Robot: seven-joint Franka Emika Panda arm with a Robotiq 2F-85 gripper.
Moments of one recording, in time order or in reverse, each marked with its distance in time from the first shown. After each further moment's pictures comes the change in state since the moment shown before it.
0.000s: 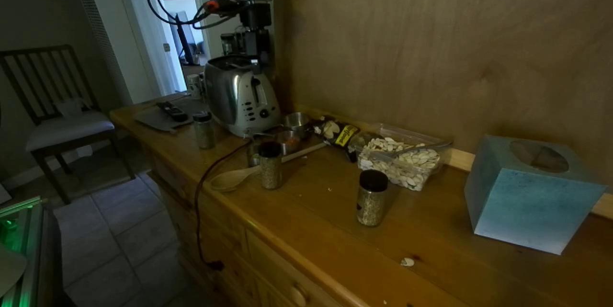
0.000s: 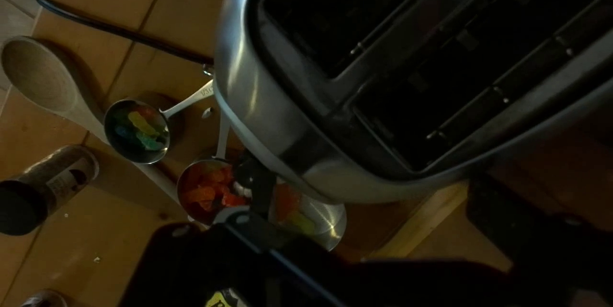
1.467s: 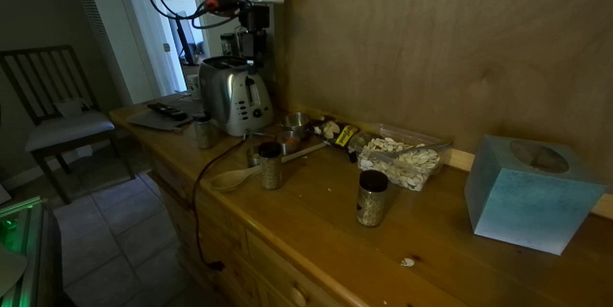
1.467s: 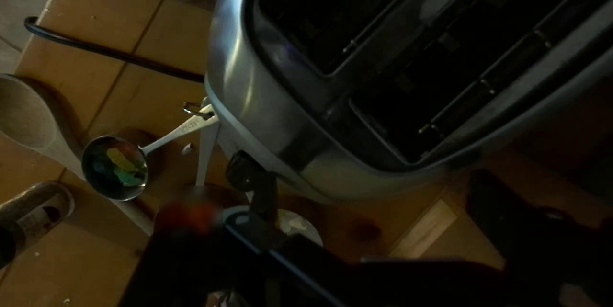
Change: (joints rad) arm 0.001 0.029 0.001 0.043 0.092 -0.047 -0.035
